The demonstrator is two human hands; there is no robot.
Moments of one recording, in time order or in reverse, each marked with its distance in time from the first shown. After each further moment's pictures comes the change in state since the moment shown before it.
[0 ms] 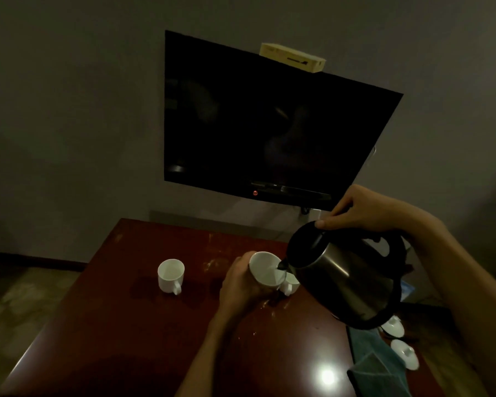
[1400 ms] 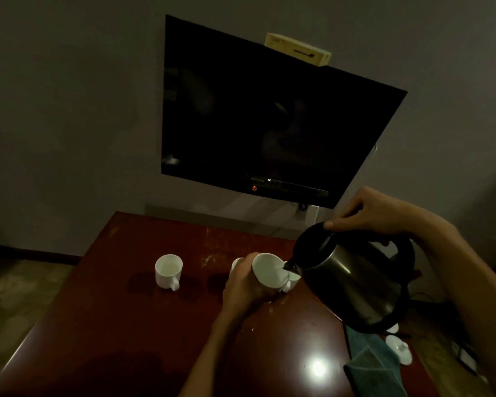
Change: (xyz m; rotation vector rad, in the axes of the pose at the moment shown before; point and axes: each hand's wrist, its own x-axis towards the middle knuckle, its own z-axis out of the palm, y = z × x) left_hand 0.003 -0.012 0.004 -0.047 -0.011 -0.063; right_hand -0.002 0.000 0.003 0.033 -0.036 0.016
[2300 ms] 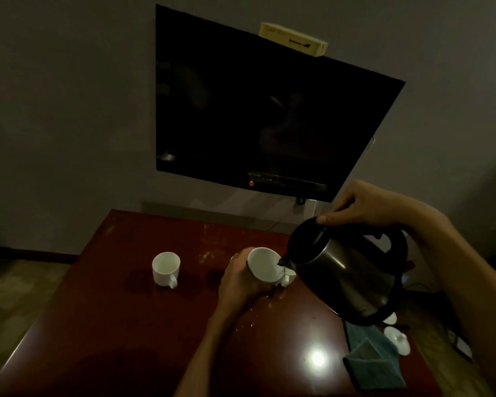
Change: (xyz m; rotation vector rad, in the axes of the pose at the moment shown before) left_hand 0.007 -0.013 0.001 0.001 -0.009 0.020; right_hand 0.014 0.005 0.001 -0.023 -0.002 0.004
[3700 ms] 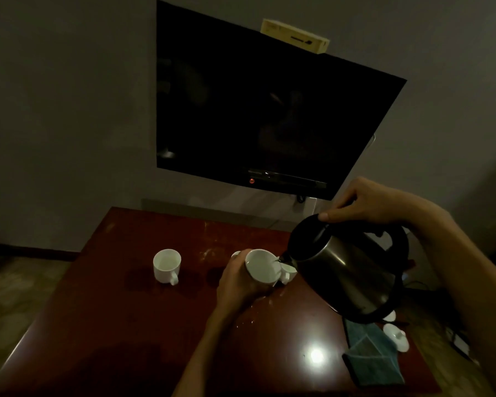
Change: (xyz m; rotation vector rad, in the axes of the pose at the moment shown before) left_hand -0.004 -0.007 -0.003 0.017 0.007 0.005; right_hand -0.004 -0.007 0.001 0.034 -0.018 -0.004
